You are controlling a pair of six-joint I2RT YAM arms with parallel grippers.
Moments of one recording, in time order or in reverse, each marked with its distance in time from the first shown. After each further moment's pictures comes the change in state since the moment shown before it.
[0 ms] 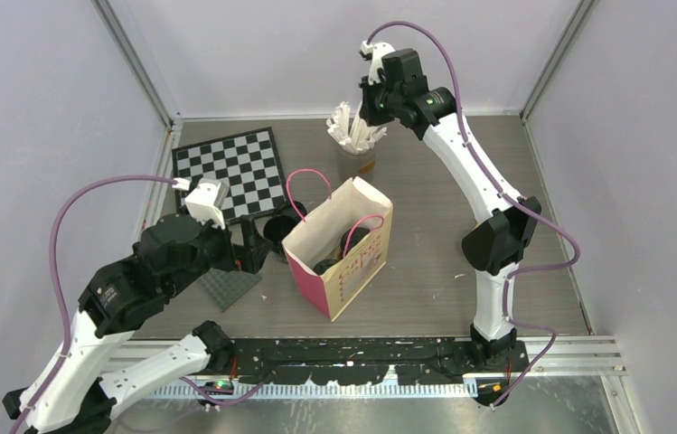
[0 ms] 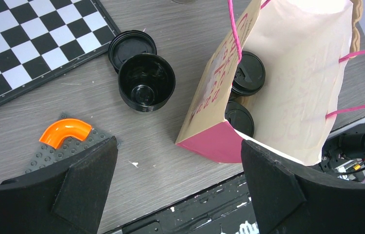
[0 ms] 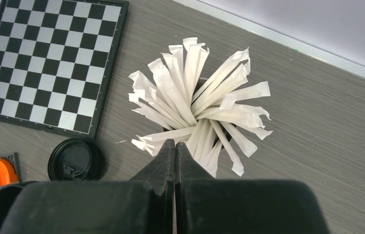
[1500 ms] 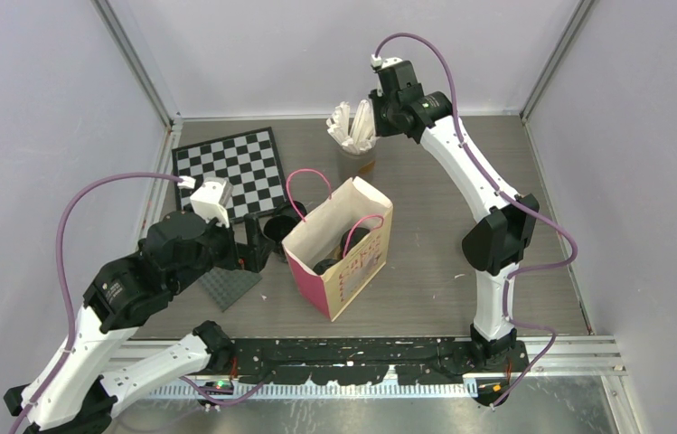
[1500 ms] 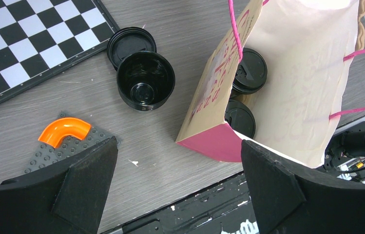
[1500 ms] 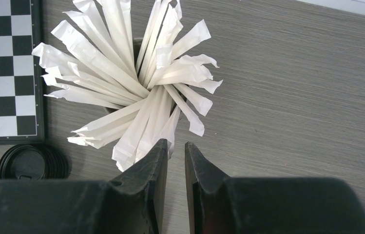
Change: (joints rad) left arm 0.000 0.021 0.000 0.000 0.005 0.001; right arm 0.000 0.000 -0.066 -0.097 0.223 0.087
